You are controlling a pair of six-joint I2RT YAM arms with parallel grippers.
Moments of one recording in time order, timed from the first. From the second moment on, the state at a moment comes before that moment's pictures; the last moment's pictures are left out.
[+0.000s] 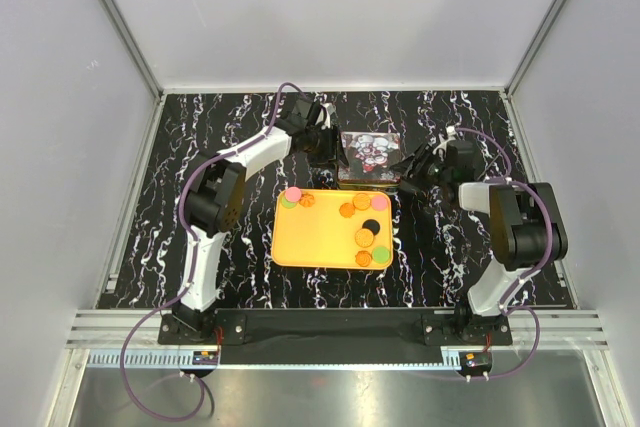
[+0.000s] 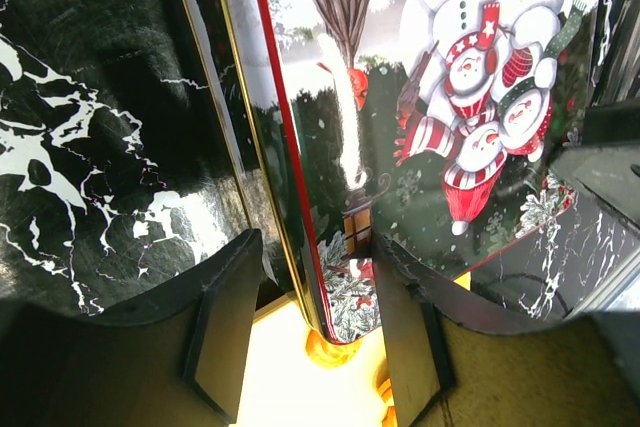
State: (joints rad) left arm -0.50 2.18 1.70 -0.42 0.38 -0.53; right arm 0.06 1.74 0.76 0.39 -0.49 0.70
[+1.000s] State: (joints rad) left arm -0.55 2.18 1.70 -0.41 0.31 -0.55; right arm 0.07 1.70 0.69 0.48 -0.45 0.75
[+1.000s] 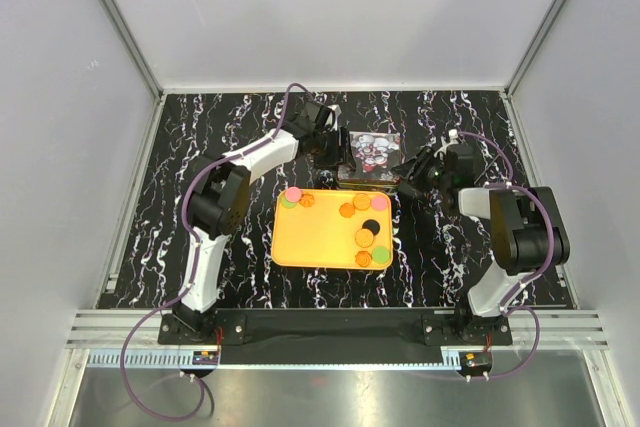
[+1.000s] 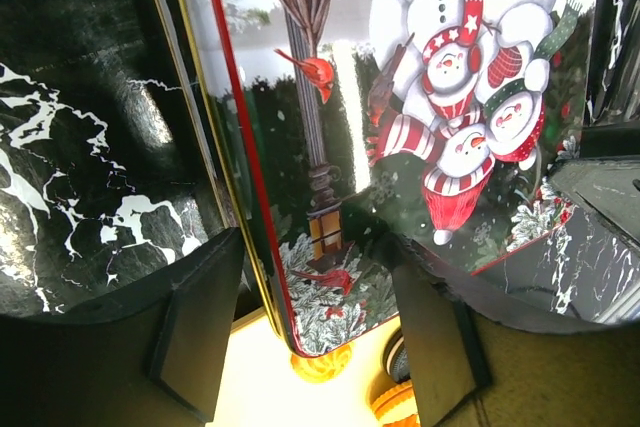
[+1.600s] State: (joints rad) left arm -0.56 2.16 1.71 -0.48 0.23 -0.50; right arm 0.20 1.69 0.79 0.30 -0.26 0.72
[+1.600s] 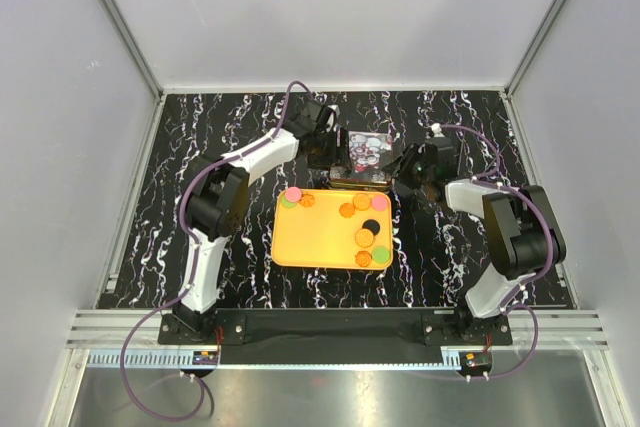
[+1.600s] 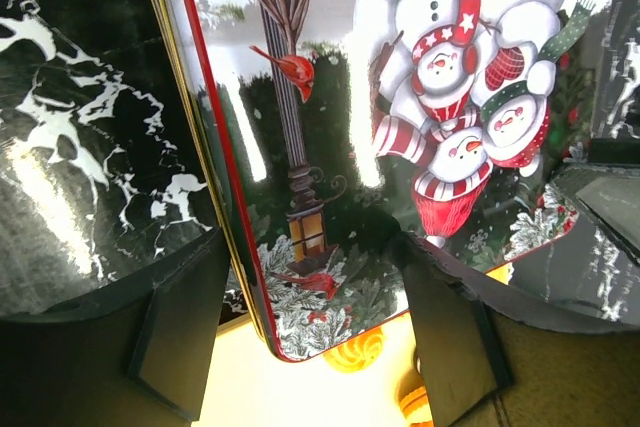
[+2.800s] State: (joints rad) left arm -0.46 1.89 1.62 -0.52 0.20 -0.45; right arm 0.13 1.68 1.12 -0.15 -0.31 0.58
